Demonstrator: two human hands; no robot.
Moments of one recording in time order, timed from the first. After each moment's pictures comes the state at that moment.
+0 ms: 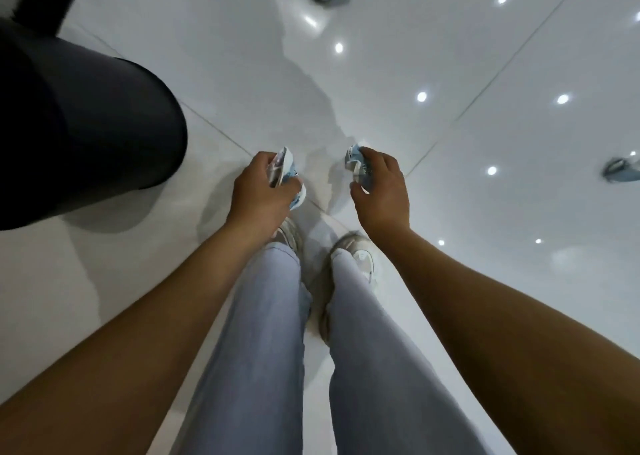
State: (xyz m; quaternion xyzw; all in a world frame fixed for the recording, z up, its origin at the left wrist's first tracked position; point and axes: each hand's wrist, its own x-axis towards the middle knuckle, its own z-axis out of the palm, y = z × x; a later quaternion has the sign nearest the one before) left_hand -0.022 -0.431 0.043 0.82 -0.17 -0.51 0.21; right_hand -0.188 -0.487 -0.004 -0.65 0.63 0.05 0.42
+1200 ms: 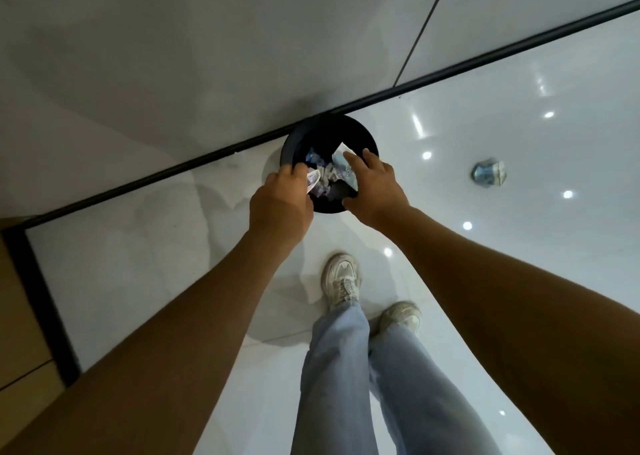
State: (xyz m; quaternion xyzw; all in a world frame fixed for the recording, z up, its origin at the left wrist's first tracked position) left_hand 0.212 -0.313 0.317 0.93 -0.25 -0.26 0.01; right_hand 0.152 -0.454 0.281 -0.86 0.24 0.29 0.35
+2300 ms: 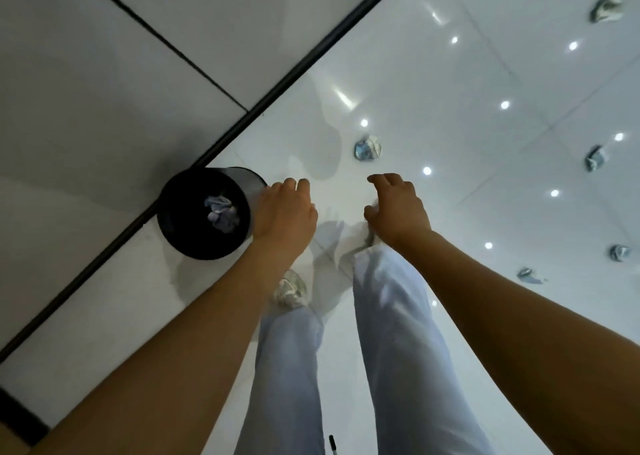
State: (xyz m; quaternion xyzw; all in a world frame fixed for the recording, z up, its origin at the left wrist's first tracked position) left_hand 0.109 -0.547 0.322 0.82 -0.48 -0.30 -0.08; right_hand -0.036 -0.656 0.307 -0.79 0.46 0.26 0.32
